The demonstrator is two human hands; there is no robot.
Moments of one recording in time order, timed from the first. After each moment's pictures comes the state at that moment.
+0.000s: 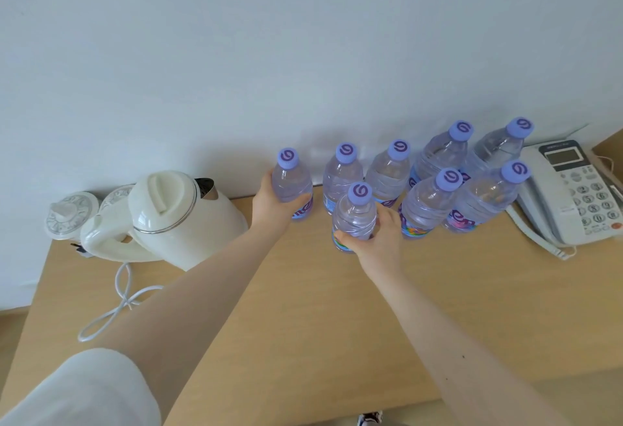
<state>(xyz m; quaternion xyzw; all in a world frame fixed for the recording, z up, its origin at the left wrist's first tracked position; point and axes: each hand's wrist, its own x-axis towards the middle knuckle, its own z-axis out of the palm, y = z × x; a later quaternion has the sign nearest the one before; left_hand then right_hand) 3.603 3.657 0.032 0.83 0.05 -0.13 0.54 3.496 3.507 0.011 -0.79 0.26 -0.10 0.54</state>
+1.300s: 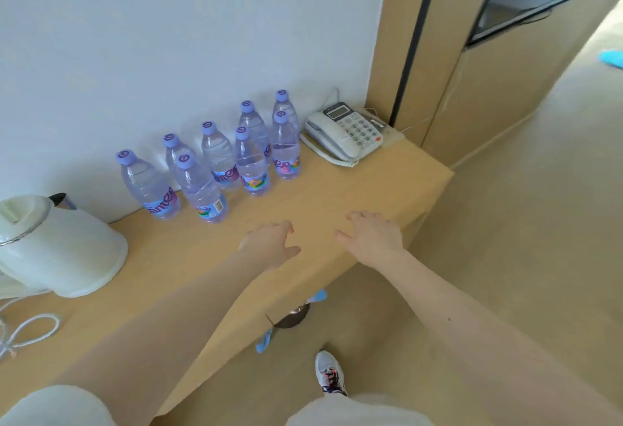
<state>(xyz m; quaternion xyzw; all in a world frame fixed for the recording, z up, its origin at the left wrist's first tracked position) 3.355 3.546 0.066 0.88 -0.41 -0.24 0.01 3.213 3.406 0.082 -0.93 0.33 0.11 0.15</state>
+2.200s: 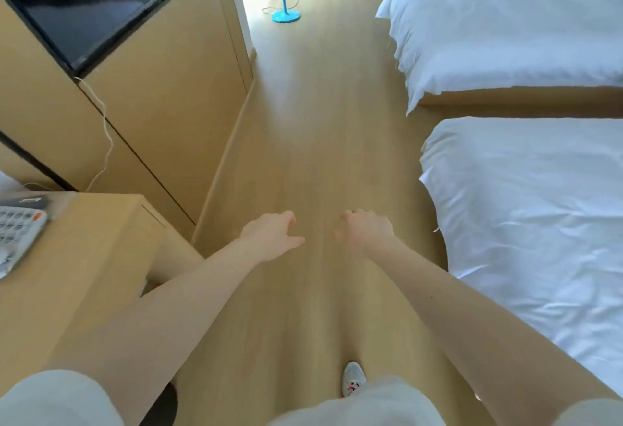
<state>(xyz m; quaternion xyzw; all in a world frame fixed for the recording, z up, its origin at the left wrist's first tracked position) 2.896 3.264 0.080 0.62 -0.75 -0.23 -0.10 2.707 3.271 0.056 -0.72 0.67 0.10 0.17</state>
